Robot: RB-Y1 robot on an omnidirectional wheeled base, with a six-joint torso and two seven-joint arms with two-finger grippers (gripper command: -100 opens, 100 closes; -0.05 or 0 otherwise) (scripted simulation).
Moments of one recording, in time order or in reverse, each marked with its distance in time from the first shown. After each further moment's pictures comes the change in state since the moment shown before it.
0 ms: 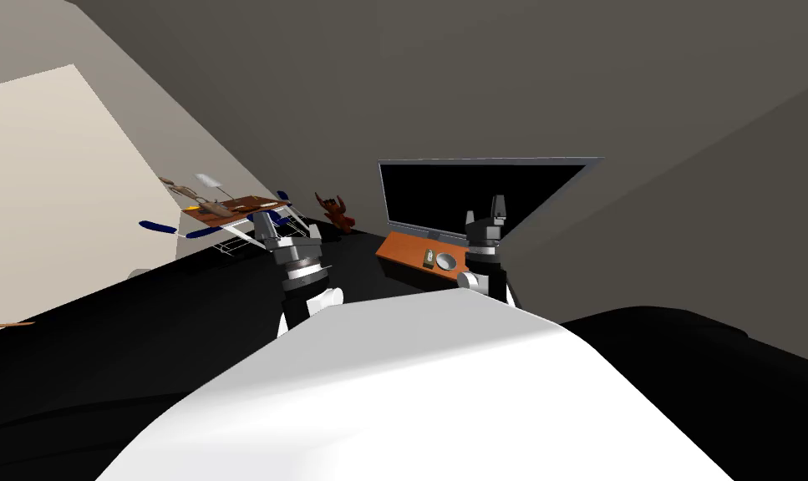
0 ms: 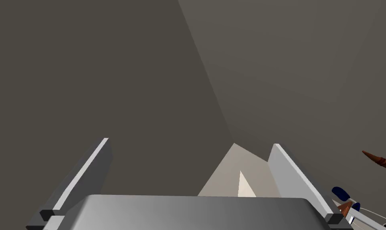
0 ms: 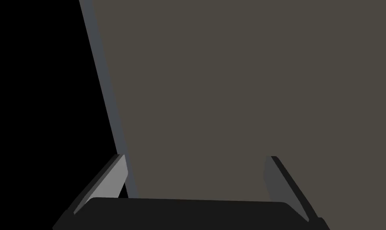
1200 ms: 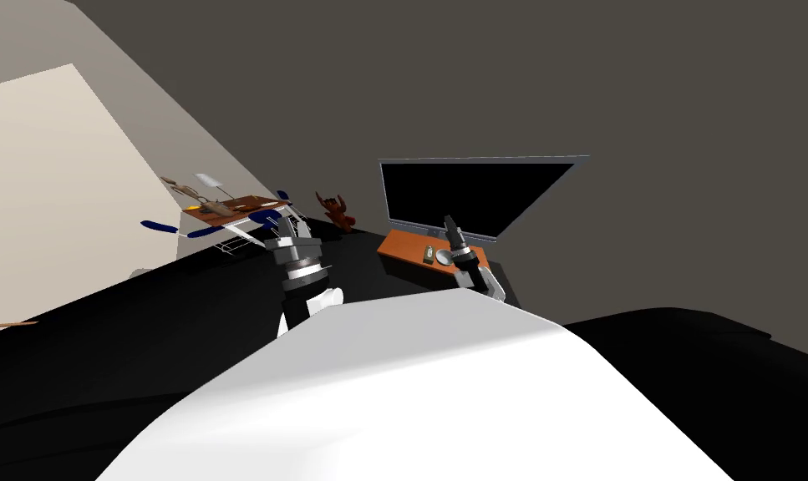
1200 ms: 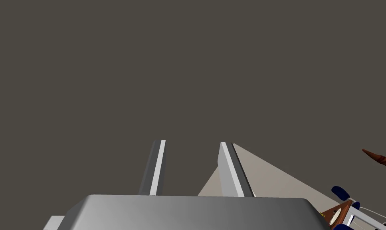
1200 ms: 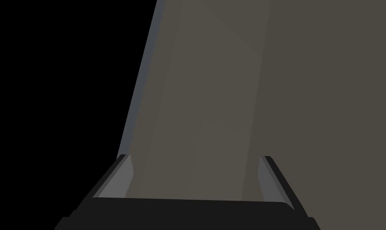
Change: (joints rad) left arm 0.000 0.000 0.000 0.000 0.000 0.000 0.000; right arm -0.111 -0.238 0.066 0.287 0.309 -0.079 0.032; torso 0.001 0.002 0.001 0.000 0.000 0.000
